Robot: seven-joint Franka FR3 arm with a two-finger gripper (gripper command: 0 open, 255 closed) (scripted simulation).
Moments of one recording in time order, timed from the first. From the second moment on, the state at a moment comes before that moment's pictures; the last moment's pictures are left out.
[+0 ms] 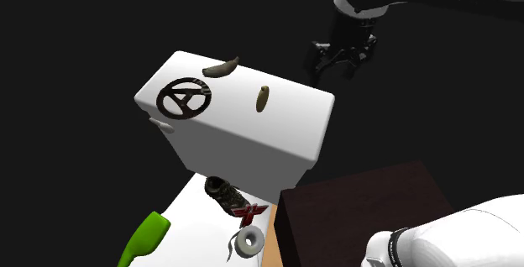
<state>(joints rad) 0.10 -0.51 0.14 -2.35 0.17 1.78 0.03</state>
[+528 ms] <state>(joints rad) 0.16 -0.28 0.25 -2.21 0.17 1.93 0.06</state>
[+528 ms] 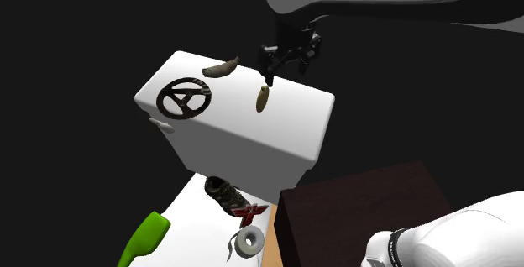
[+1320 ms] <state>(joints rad) 0.26 0.08 0.39 -1.93 0.02 2.06 0.15</state>
